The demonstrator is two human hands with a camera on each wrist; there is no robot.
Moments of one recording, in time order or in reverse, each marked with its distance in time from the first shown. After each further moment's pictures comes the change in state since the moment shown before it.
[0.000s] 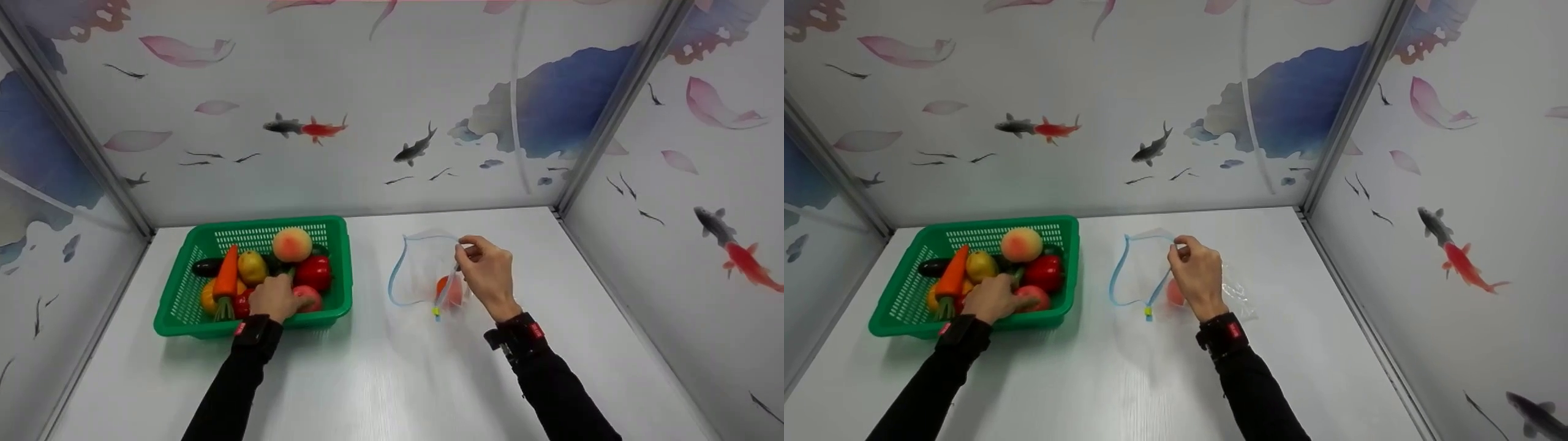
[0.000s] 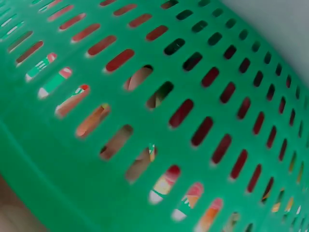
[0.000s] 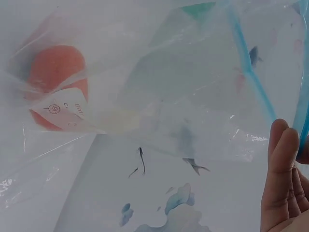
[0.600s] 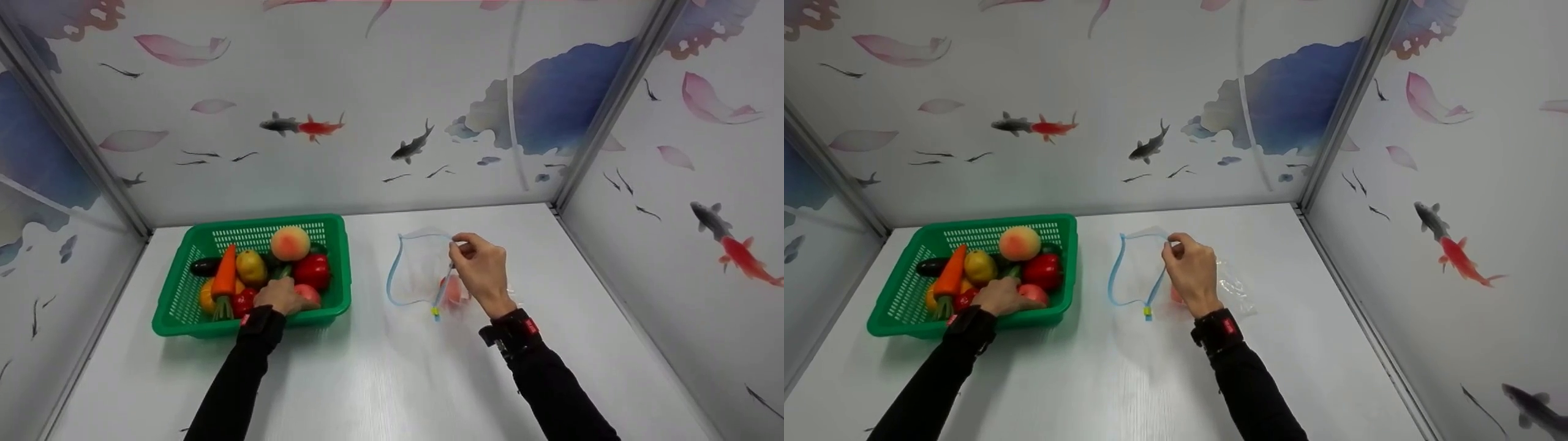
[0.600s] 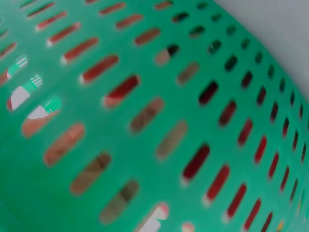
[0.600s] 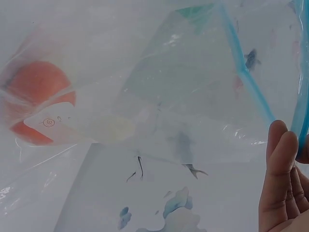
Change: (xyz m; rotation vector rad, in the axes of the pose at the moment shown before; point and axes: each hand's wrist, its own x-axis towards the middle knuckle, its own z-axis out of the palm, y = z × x) left_hand 0.010 0.001 0.004 -0.019 -0.218 -0.078; right_hand -0.002 -0.005 0.005 -0.009 -0.012 0.007
